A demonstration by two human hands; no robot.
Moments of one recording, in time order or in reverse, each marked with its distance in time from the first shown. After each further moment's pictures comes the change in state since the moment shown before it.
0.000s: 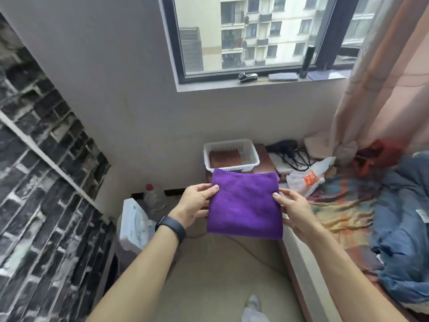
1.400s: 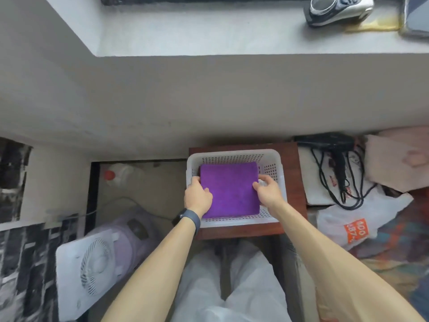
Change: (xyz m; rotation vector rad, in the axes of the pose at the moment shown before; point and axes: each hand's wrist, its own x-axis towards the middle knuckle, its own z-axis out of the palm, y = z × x) left_hand 0.569 0.013 -0.018 0.634 0.243 -0.424; right_hand 0.611 0.022 0.108 -0.574 0.011 0.507
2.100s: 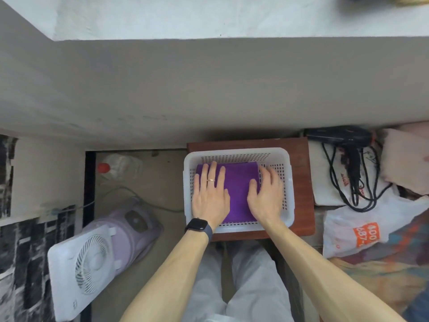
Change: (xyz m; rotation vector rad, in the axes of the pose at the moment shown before) left_hand 0.019 -0.006 0.048 0.643 0.209 0.541; right_hand 0.013 0.019 0.035 -0.476 0.396 -0.438
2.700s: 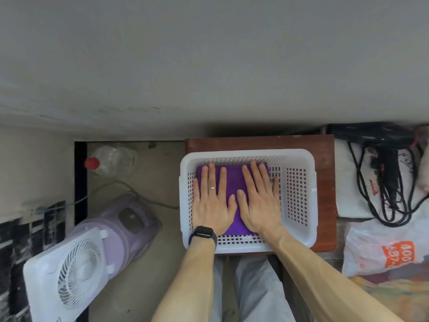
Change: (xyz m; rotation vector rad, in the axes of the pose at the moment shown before) left_hand 0.028 -0.025 0.077 0.036 0.033 -0.033; right_hand 0.029 0.026 0.072 -0.272 -0.170 -0.355
